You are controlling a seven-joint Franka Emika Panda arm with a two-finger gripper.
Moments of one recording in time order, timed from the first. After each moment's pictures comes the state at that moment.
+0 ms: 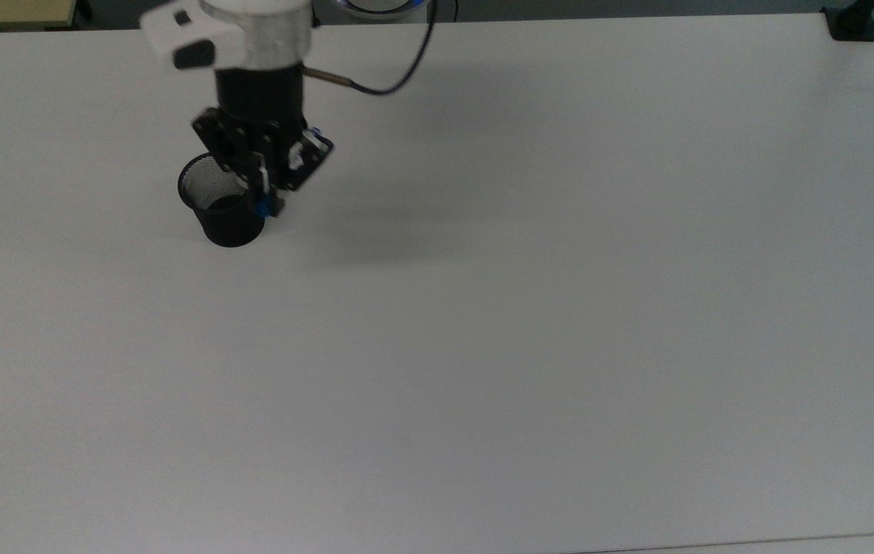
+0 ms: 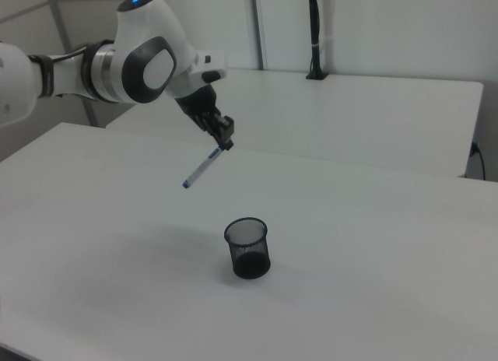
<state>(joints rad) -0.07 0.15 0.00 -1.74 -0.11 2.25 0.27</state>
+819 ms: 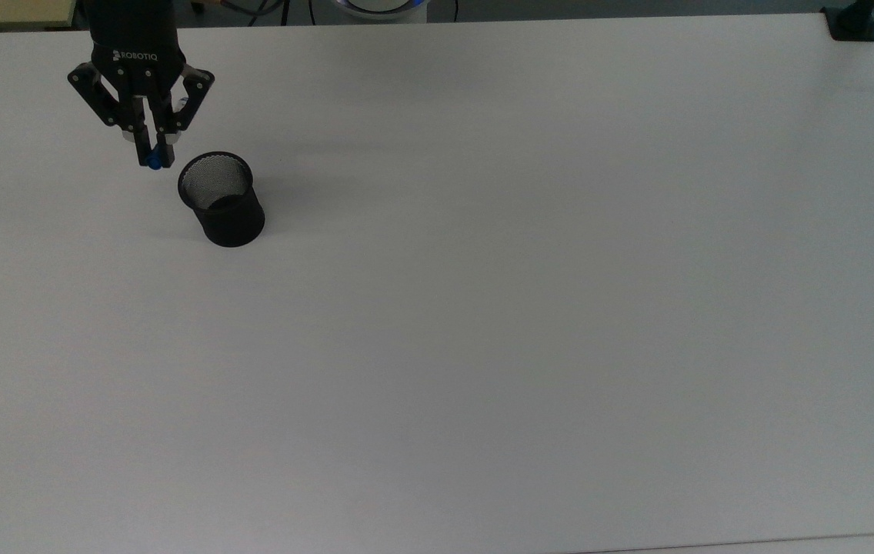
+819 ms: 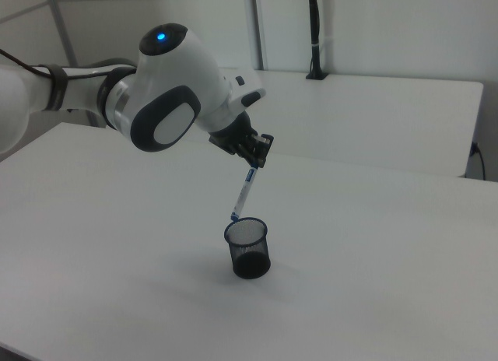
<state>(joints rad) -0.27 -0.01 0.00 -2.01 0.15 2.51 -0.40</state>
